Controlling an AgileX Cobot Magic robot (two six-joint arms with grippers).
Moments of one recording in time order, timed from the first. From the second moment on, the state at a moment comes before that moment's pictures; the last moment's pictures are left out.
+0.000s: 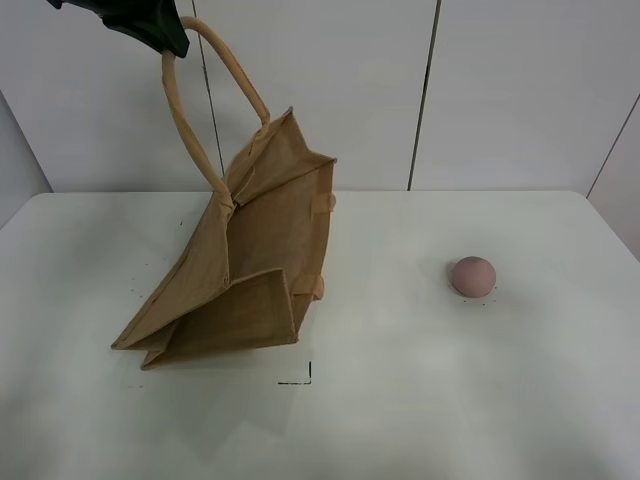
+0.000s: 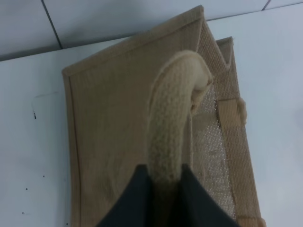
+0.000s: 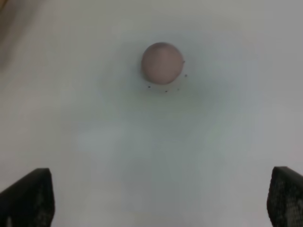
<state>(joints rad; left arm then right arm) -0.32 1.81 -2.13 -0.01 1.17 -0.12 -0.01 0.52 -0.64 0.17 0.95 -0.10</state>
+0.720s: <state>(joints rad) -0.32 1.81 -2.13 -0.01 1.17 -0.11 0.01 1.85 -1.38 0.16 0.99 -0.10</state>
